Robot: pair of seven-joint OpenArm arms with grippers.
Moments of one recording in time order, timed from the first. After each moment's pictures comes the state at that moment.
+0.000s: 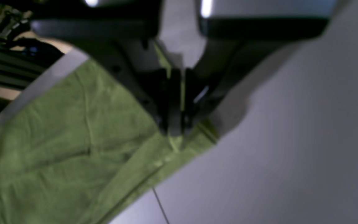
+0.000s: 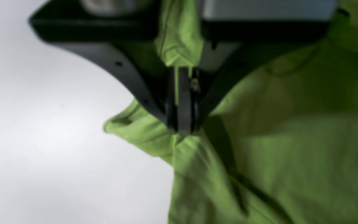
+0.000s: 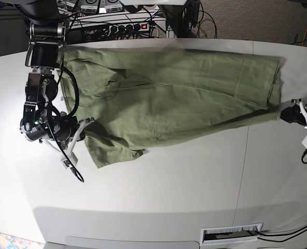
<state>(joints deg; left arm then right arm) -10.0 -54.2 12.0 64.8 -72.9 -43.5 55.6 15.6 20.4 5.3 87.6 23.5 28.8 -75.4</state>
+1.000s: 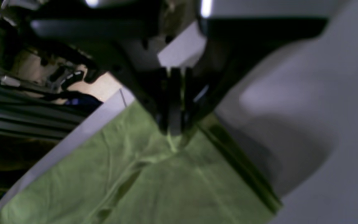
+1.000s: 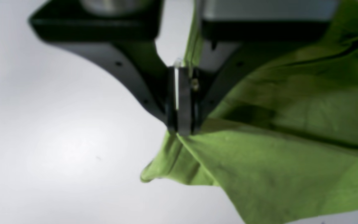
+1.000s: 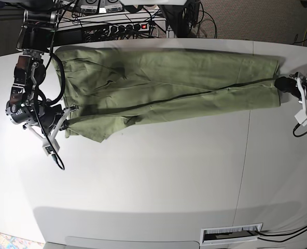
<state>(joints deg) -1.2 -55.3 12.0 67.4 -83.2 -43.7 67.9 8.1 23.6 12.2 93.3 23.4 28.8 -73.9</state>
